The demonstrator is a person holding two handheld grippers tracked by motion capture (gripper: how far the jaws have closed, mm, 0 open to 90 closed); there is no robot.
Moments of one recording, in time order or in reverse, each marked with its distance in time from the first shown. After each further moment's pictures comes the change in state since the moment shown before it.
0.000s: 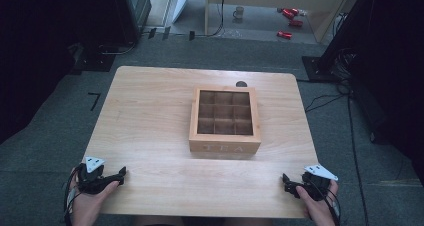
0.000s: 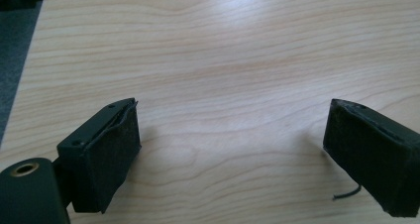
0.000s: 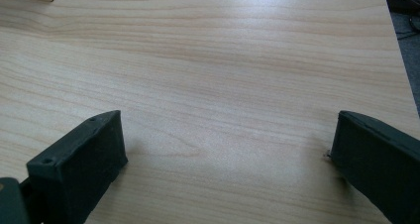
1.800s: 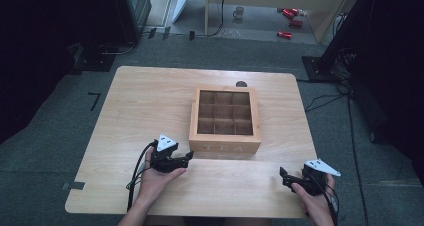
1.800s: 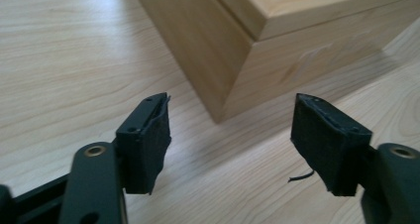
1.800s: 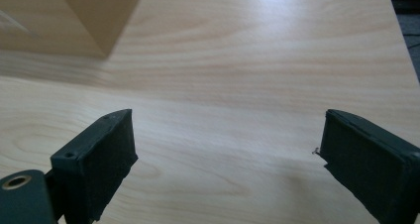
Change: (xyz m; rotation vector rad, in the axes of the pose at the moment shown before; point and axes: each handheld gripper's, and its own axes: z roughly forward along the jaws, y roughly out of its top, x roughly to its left) left arm -0.164 0.080 0.040 -0.077 -0.428 0.127; right arm 0.013 0.024 -0.012 -0.049 0.076 0.073
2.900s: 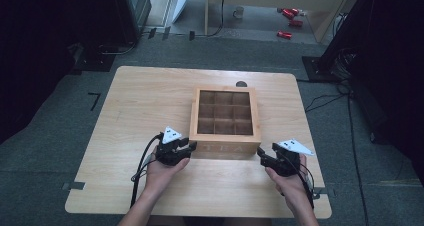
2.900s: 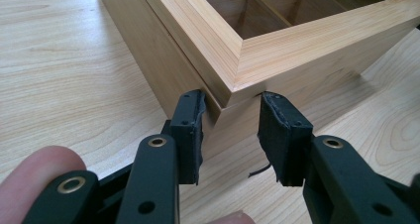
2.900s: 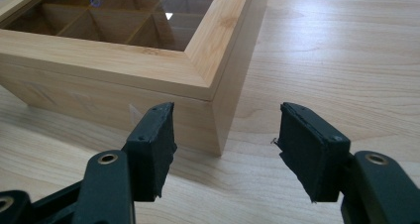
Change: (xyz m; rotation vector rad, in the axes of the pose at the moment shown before) left arm -0.007 0.023 0.006 -0.022 -0.028 0.005; right arm 0.073 0.055 0.017 -0.086 0.111 -0.070
